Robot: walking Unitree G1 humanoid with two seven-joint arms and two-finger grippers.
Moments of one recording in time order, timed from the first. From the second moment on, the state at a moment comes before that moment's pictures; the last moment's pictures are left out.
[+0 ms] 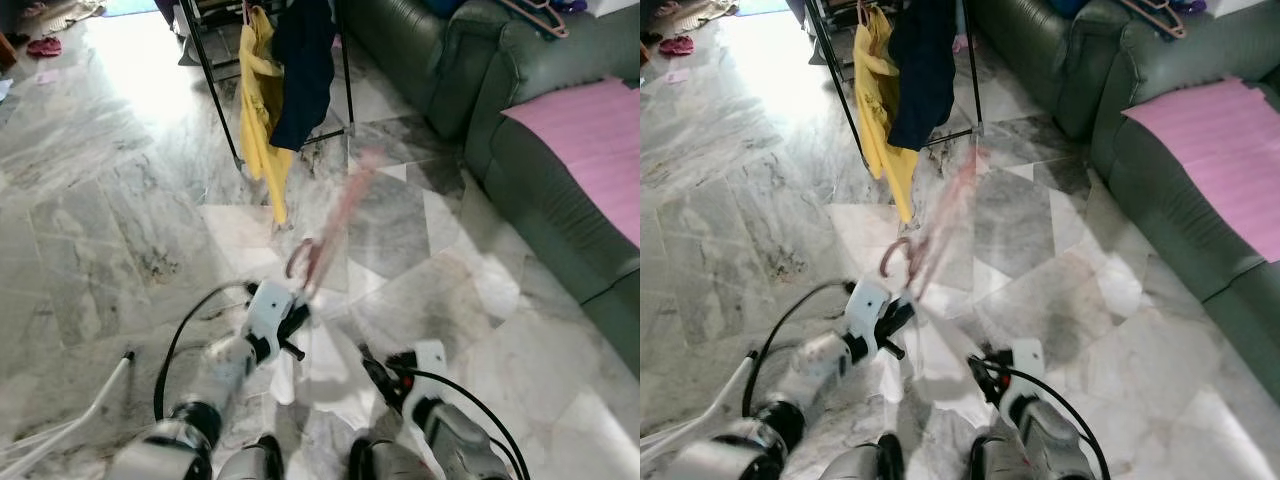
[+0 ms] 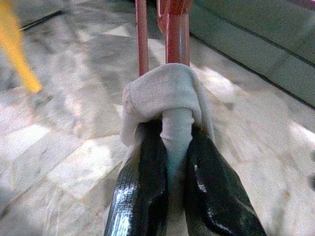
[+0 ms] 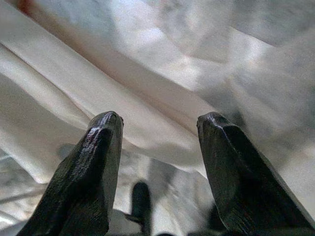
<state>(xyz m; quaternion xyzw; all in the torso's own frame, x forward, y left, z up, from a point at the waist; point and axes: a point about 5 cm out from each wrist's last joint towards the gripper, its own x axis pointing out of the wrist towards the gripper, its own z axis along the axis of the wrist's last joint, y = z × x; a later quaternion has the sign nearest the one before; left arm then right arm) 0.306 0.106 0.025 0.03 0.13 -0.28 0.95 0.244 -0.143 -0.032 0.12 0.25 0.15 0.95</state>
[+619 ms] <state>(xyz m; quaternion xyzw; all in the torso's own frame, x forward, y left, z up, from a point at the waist) 0.241 0.153 -0.048 0.05 0.33 -0.11 0.94 0.200 -0.163 -0.072 0.02 0.40 0.13 0.91</state>
